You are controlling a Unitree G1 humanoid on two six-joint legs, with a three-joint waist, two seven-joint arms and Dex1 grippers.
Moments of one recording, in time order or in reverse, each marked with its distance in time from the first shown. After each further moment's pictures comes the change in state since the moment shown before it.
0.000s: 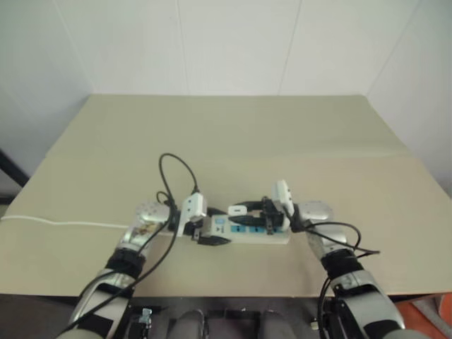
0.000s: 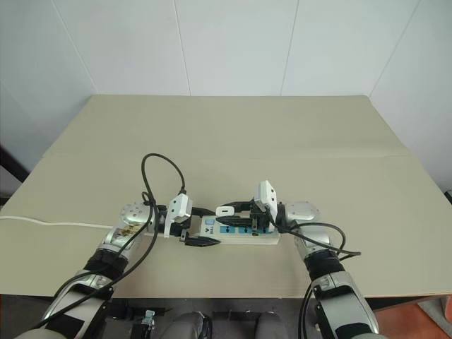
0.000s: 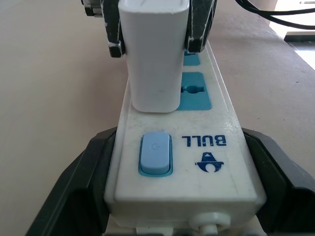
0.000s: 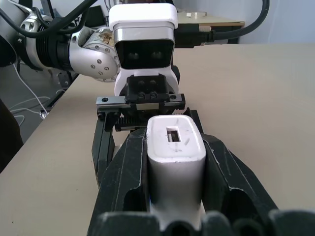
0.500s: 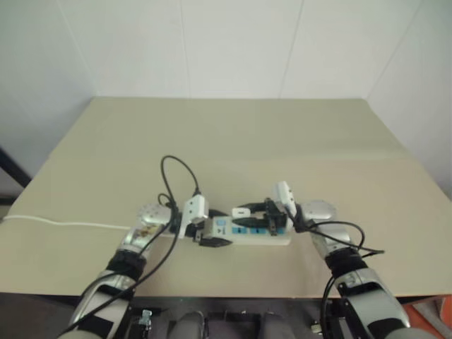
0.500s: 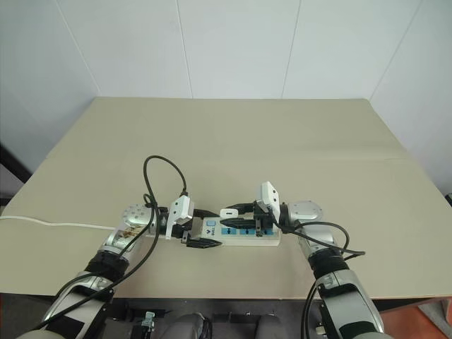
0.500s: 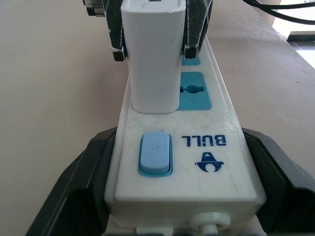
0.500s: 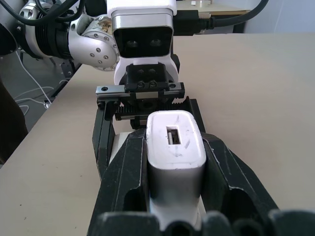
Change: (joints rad) left arm 0.011 0.000 -0.017 -0.005 -0.002 0.001 0.023; right arm -0.007 -0.028 0.022 0.011 0.000 -0.001 0.012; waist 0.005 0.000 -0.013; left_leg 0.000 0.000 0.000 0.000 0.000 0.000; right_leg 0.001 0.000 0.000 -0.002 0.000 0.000
